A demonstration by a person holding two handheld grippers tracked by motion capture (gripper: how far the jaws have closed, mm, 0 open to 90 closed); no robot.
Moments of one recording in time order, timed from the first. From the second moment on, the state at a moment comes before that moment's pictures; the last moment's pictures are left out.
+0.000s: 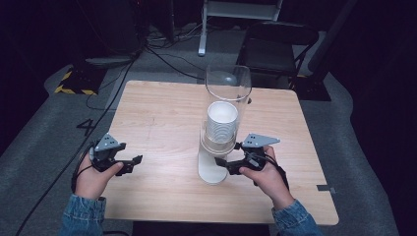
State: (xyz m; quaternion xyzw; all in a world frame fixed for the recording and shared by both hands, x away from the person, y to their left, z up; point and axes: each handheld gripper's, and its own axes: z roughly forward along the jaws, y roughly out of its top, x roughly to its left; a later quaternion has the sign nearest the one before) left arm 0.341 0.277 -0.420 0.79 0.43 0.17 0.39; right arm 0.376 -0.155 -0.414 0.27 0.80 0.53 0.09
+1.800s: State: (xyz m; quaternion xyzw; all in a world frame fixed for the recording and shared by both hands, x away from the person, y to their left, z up) left arm 0.341 0.279 -0.422 0.79 0.43 0.17 0.39; right arm 0.377 -0.141 -0.426 0.26 0.78 0.55 0.13
